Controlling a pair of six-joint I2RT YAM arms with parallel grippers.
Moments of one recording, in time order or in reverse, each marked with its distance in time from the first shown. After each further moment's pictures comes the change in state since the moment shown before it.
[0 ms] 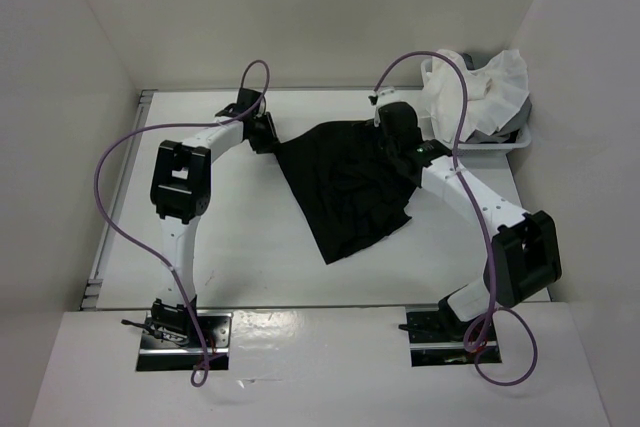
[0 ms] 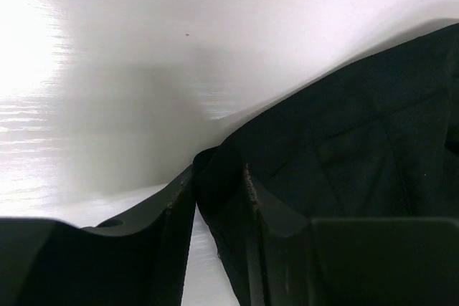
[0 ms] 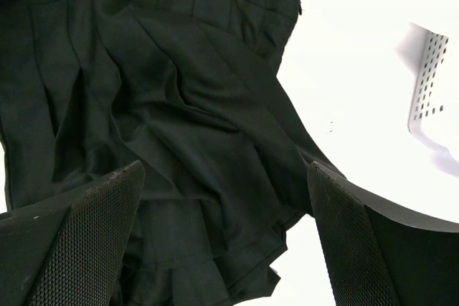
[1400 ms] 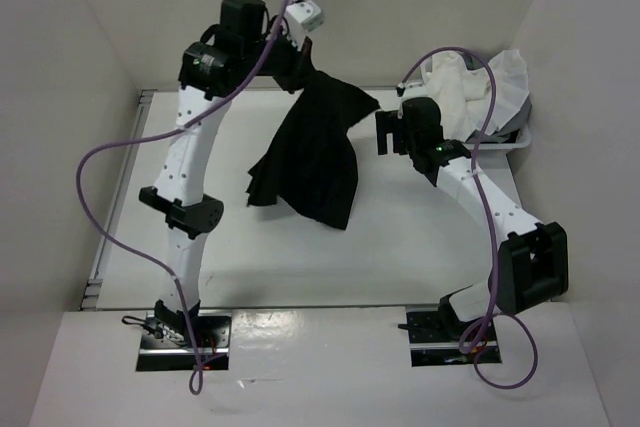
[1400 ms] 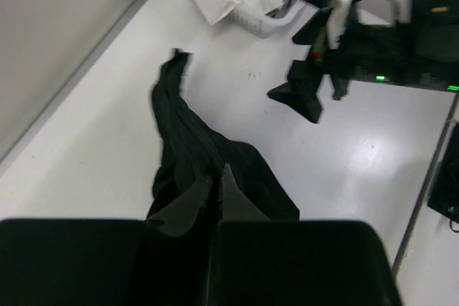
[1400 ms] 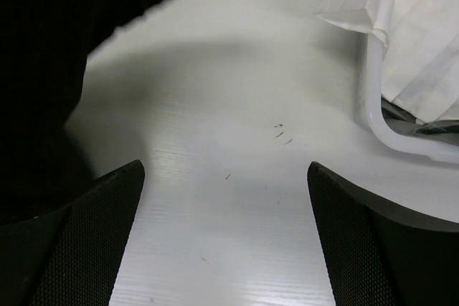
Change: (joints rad) left arm -0.239 -0.083 1.169 -0.786 0.363 0.732; right arm -0.114 -0.057 -0.028 0.037 0.018 0.013
